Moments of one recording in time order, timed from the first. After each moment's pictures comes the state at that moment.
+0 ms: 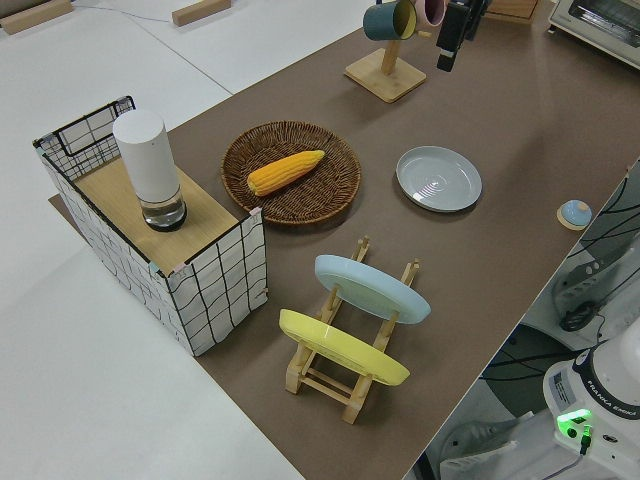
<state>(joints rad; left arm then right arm) -0.04 -0.17 -0.02 -1.74 -0.05 1.54 -0.23 -0.21 -0.06 0.37 -1.54 0.10 1.52 0.18</state>
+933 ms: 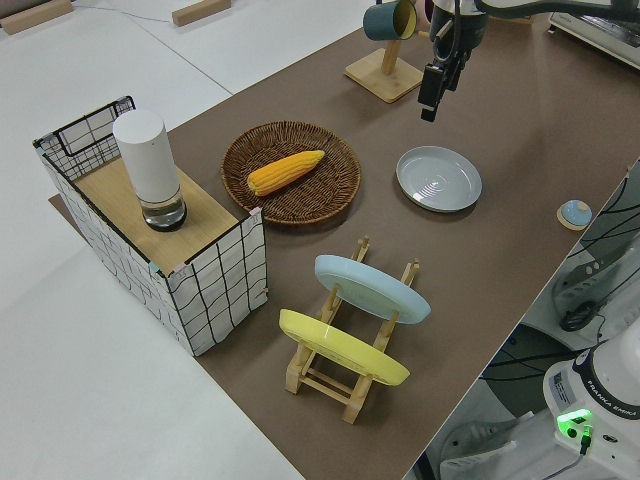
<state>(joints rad) -0.05 -0.15 -0.03 -1.97 -0.06 1.73 -0.22 -0.21 -0.06 0.37 -1.54 0.10 1.52 0.18</state>
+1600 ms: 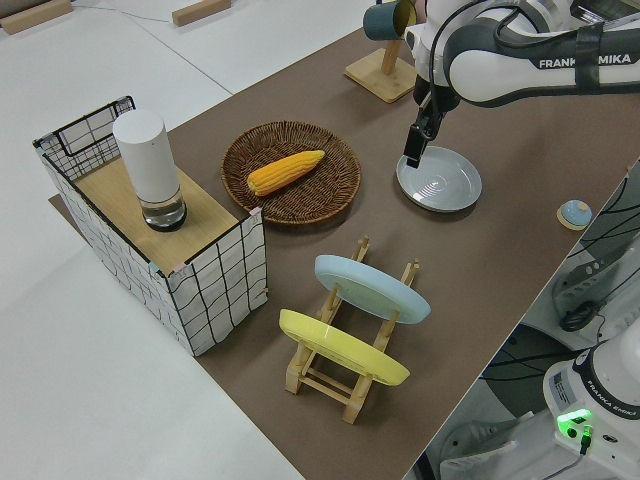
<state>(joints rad) -0.04 -0.15 -0.02 -2.24 -0.09 2.05 -0.22 -0.21 -0.06 0.37 -1.54 0.10 1.52 0.18</state>
